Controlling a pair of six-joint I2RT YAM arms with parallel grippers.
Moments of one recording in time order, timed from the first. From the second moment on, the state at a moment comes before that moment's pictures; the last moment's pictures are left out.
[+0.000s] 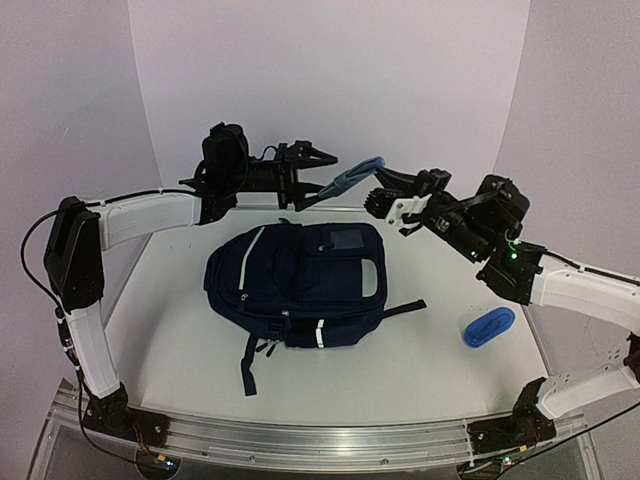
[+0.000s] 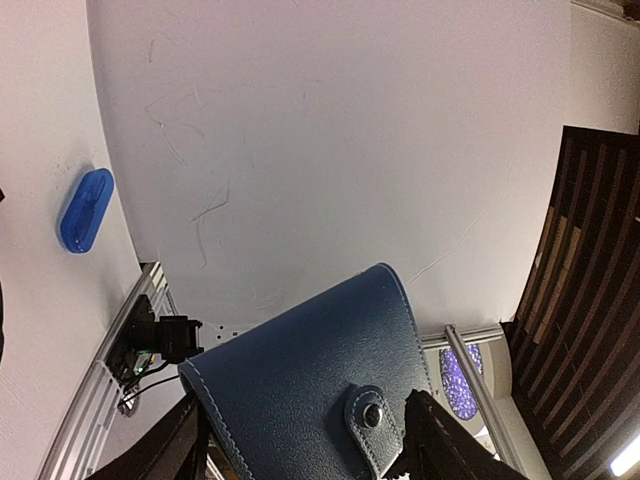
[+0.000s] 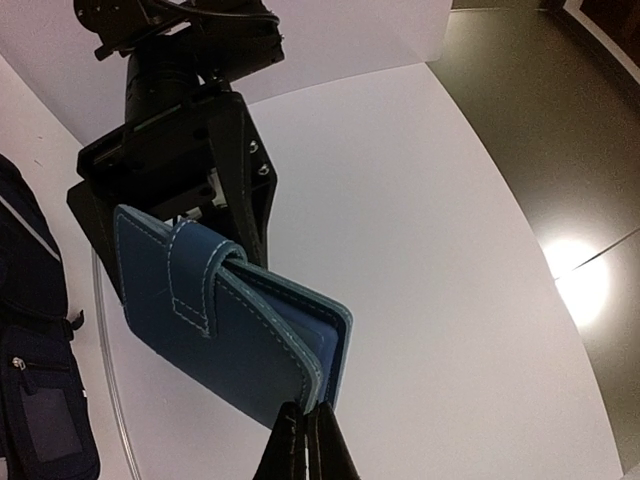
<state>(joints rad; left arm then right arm) -0.64 1.86 1.56 0.47 1.04 -1.62 0.83 1.24 0.96 0.47 0.03 -1.33</state>
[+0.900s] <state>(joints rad) -0.63 1.89 1.54 0.56 1.09 -1.71 0.83 1.28 0.94 0.57 0.06 -1.33</state>
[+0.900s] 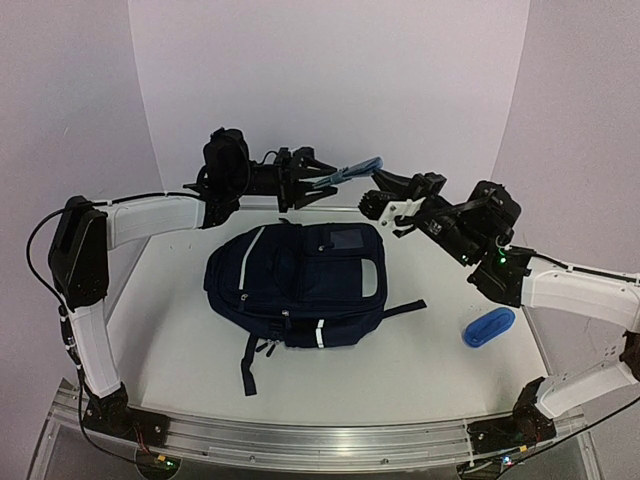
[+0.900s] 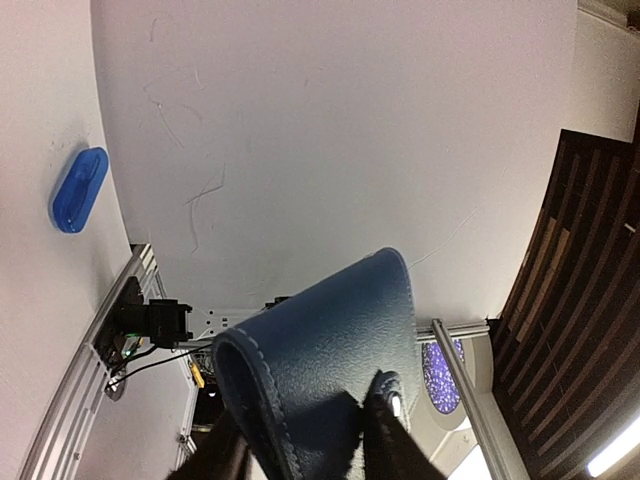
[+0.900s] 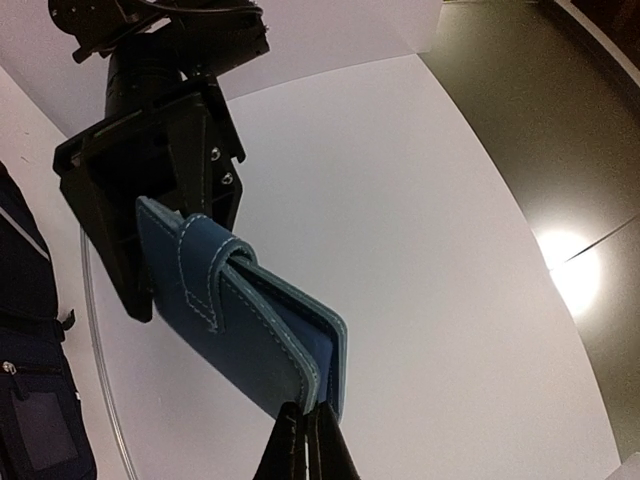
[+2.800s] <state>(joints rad) -0.59 1.74 1.55 -0.87 0.29 -0.79 0.84 1.96 1.73 -0.56 -0.09 0.42</state>
